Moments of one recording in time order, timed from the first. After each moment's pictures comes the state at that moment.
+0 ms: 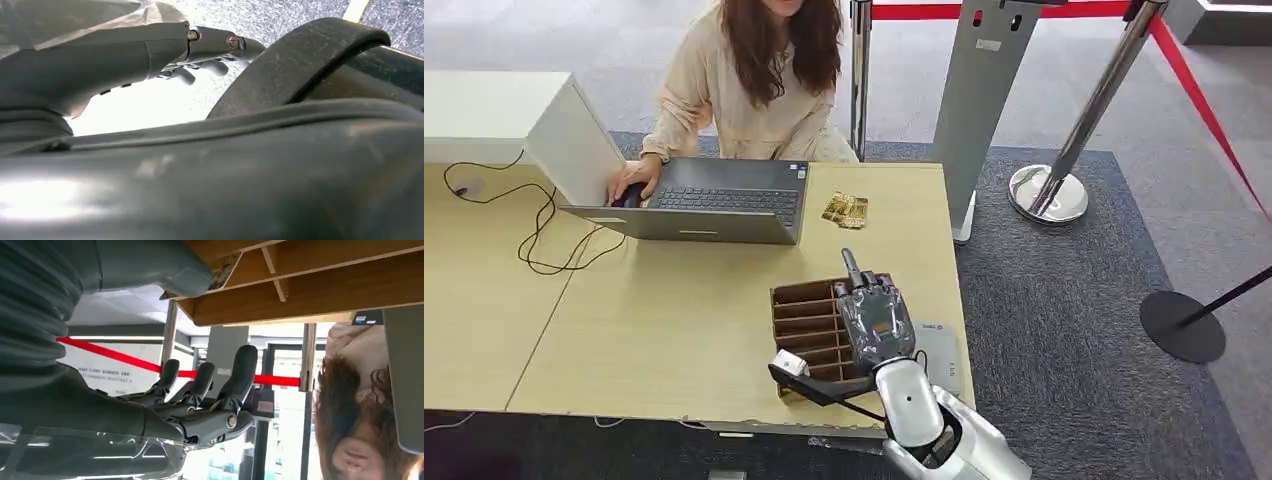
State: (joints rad) left arm -0.11 -0.01 -1.00 -0.18 0.04 -0.02 0.42; right arm -0.40 0.00 0.93 -1.40 1.34 -0.12 0.57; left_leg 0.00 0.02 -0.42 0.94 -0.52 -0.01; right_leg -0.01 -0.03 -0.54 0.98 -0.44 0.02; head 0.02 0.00
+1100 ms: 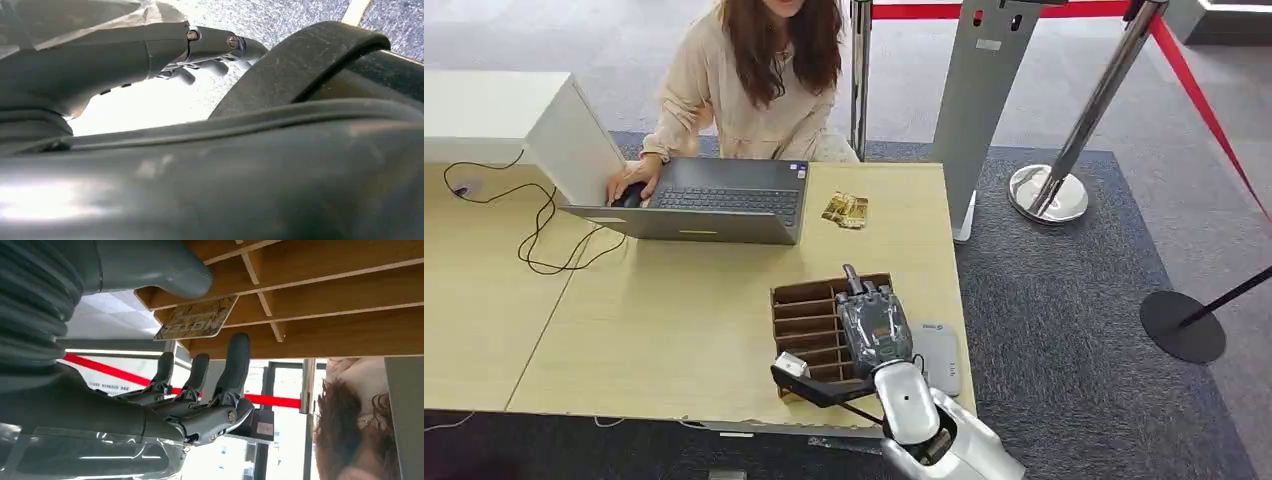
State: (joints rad) left arm -0.11 -0.01 -1.00 -0.18 0.05 -0.01 0.42; right arm -0.40 0.02 0.93 -1.31 1.29 -0.16 0.56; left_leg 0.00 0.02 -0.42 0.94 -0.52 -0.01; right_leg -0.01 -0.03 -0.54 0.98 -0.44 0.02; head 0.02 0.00
